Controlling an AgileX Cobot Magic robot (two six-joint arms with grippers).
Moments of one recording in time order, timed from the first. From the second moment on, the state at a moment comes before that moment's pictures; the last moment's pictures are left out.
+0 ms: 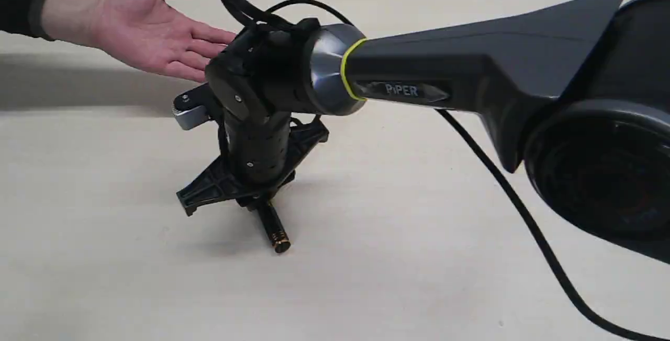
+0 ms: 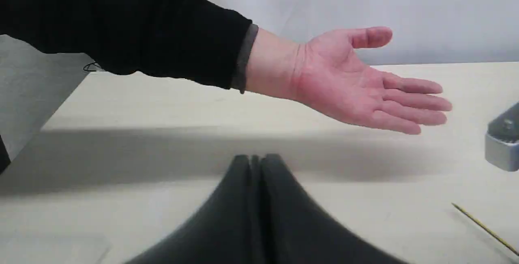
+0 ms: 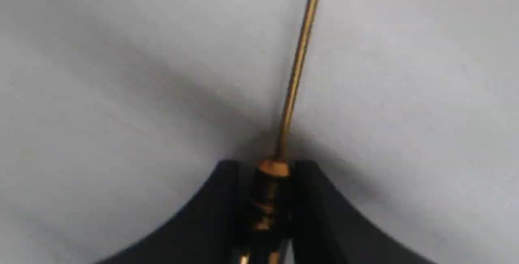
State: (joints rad) left arm 0.00 0.00 0.00 0.07 0.26 -0.07; right arm 0.86 2.27 -1.64 -0.07 0.87 0.35
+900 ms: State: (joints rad) left arm 0.00 0.00 0.00 0.07 0.26 -0.07; right arm 0.86 2.14 -2.00 0.03 0.75 0.05
